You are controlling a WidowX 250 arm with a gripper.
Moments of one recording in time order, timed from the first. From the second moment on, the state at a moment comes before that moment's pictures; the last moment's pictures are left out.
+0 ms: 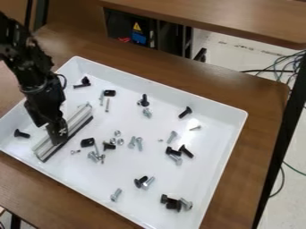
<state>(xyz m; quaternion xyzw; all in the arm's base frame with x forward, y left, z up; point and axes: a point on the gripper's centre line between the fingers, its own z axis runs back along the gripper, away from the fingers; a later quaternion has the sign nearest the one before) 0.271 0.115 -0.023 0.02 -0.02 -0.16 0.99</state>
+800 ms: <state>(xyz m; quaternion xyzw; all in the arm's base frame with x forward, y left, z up) 0.275 0.104 -0.041 0.03 -0.02 -0.11 0.99</state>
